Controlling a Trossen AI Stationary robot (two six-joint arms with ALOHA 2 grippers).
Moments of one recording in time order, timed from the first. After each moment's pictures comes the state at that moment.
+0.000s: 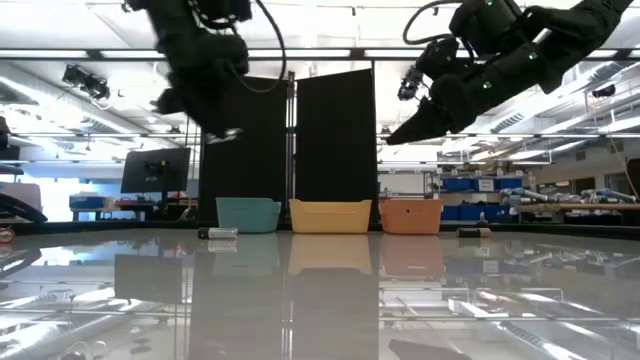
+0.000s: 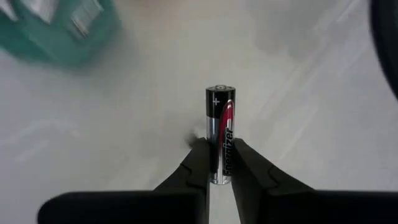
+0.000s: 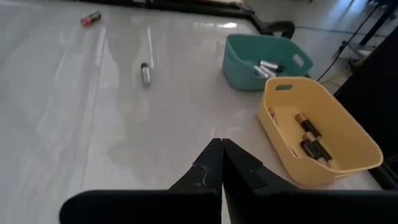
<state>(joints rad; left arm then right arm) 0.14 1.32 1.05 -0.85 -0.12 -0.59 -0.15 1.29 0.54 0.30 0.14 -0.13</state>
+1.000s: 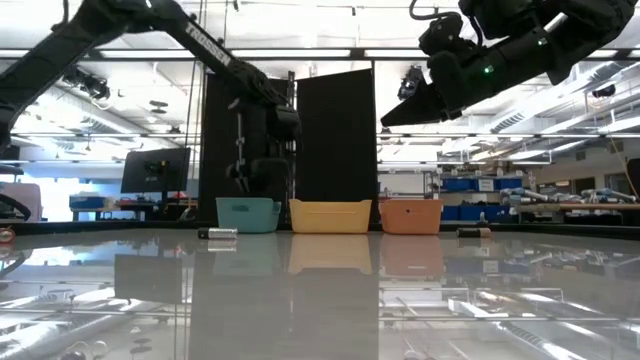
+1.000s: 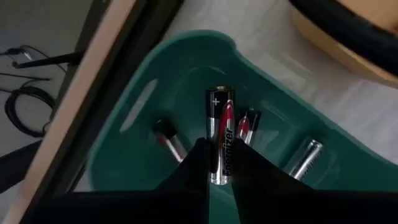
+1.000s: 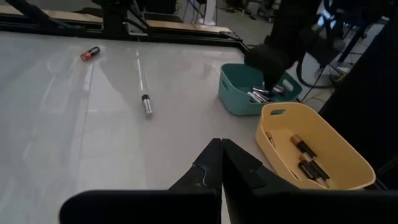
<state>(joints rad) 0.75 2.06 1.64 -0.98 -0.06 0.14 -0.04 1.29 0.53 0.40 0.30 -0.07</state>
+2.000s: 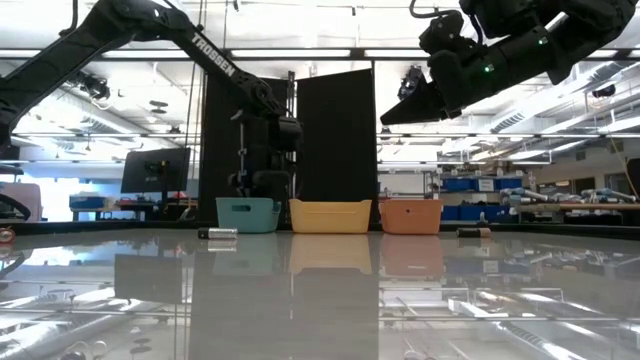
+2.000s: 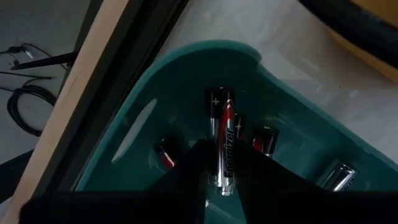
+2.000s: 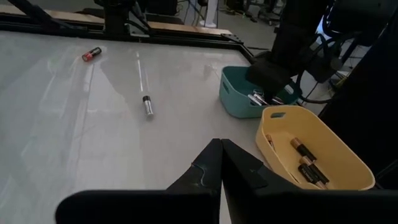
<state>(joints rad) 0.75 2.12 1.65 -0.94 -0.08 0.15 -0.03 1.29 0.53 0.41 0.31 -0.08</state>
